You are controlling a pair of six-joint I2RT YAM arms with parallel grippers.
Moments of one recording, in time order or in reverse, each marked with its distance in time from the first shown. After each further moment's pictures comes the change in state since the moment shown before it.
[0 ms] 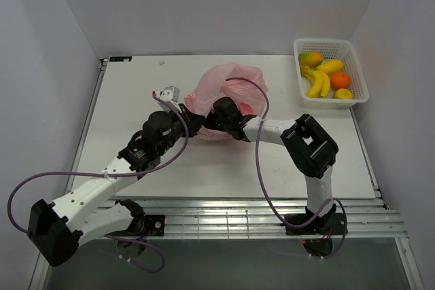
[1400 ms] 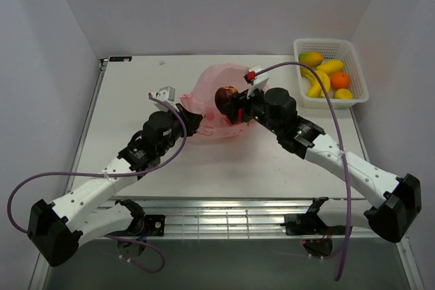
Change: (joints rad) left arm 0.000 -0.001 0.000 -0.018 -0.055 -0.073; right arm 0.002 -0.732 -0.163 -0.087 -0.003 -0.132
